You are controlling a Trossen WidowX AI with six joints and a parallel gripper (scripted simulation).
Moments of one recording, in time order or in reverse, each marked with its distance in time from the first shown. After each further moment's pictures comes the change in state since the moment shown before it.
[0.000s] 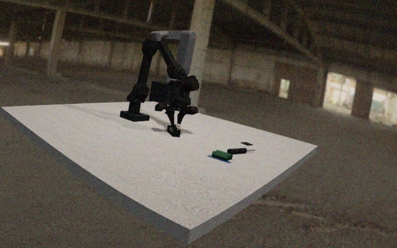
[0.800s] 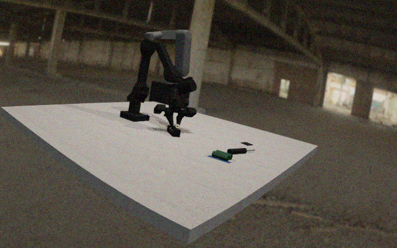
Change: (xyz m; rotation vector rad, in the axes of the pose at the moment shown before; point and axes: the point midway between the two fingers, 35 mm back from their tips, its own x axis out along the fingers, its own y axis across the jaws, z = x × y) arm 0.005 0.000 -0.011 0.007 -0.137 -0.003
